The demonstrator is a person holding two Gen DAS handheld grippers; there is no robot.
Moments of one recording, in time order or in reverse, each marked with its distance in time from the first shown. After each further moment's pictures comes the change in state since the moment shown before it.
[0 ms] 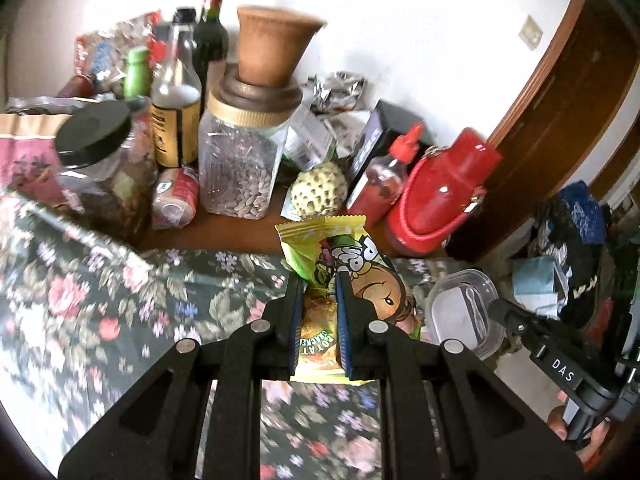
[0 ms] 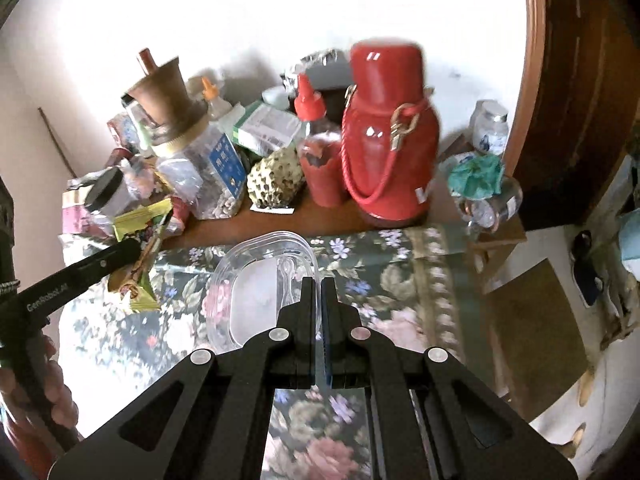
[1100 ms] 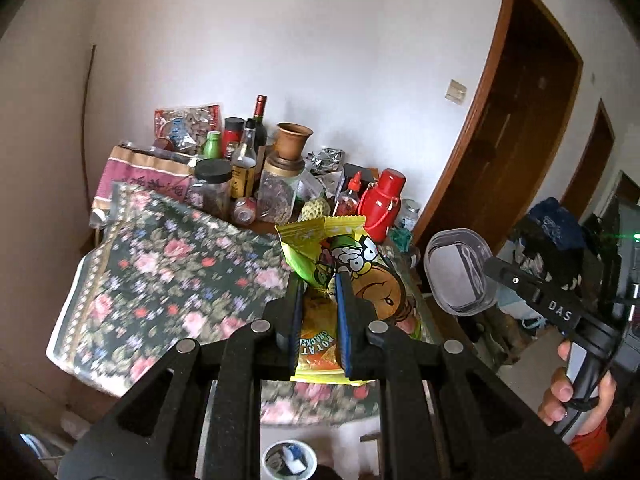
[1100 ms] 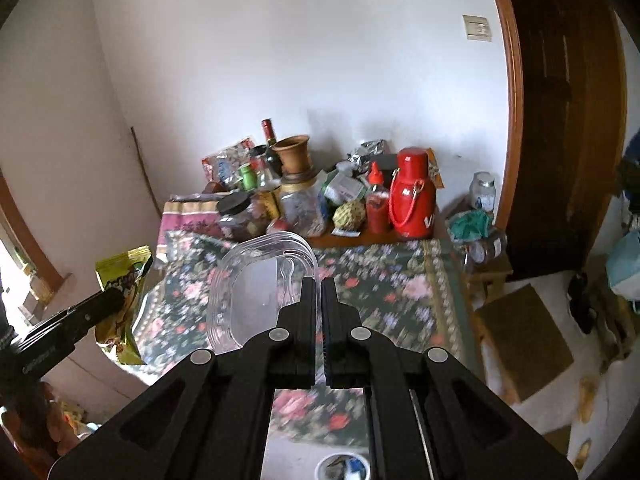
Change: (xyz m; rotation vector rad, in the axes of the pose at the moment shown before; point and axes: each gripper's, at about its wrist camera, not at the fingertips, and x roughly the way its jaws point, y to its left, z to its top) left arm -0.302 -0.012 -0.164 0.060 -0.265 0.020; right arm -0.213 0.104 -0.132 -0.071 -0.252 0.075
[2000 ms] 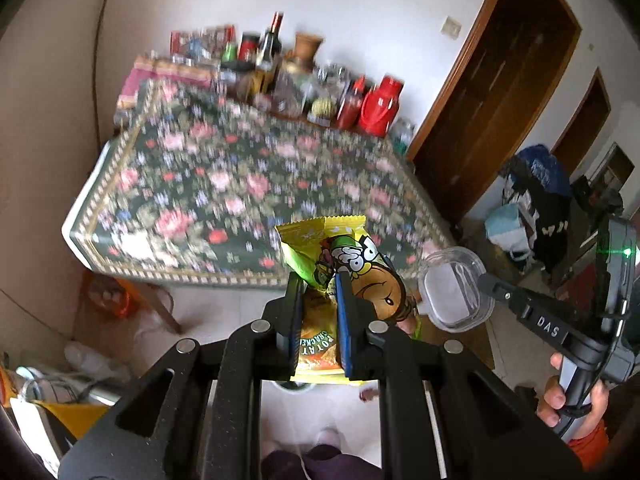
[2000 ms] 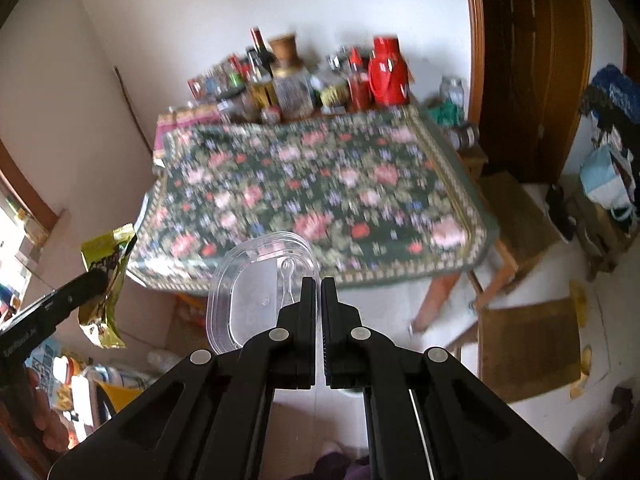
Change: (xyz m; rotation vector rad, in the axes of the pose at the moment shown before) left arm -0.070 0.036 -0.142 -0.022 0.249 -0.032; right arm -0.040 0.017 -0.166 0.084 0.273 -0.094
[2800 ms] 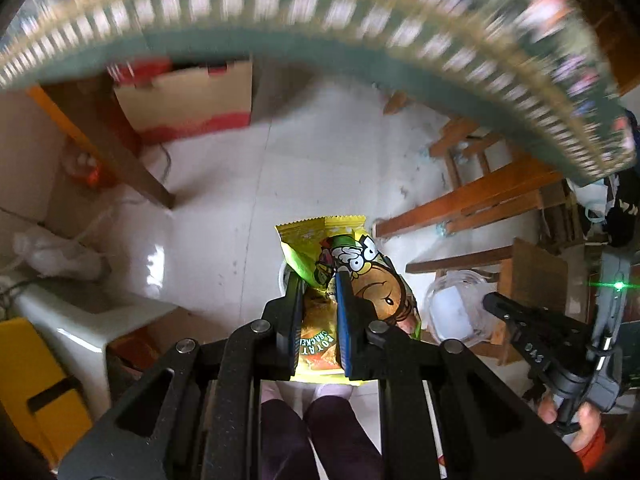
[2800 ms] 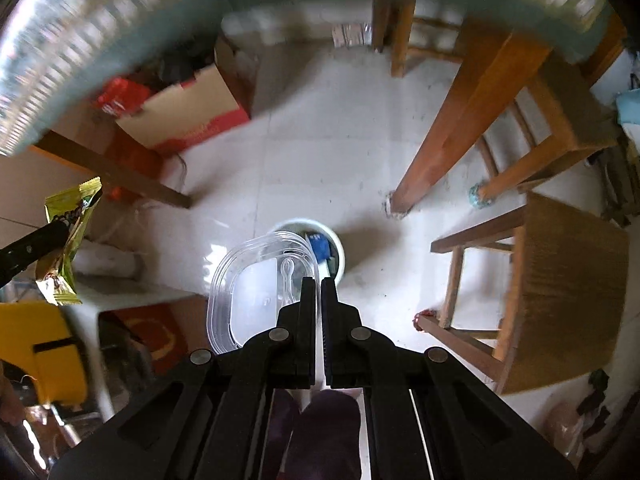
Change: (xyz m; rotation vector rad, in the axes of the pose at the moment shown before) left arm 0.300 0.068 -0.159 -0.189 0.422 0.139; right arm 0.290 -0.112 -0.145 -0.059 0.483 -0.078
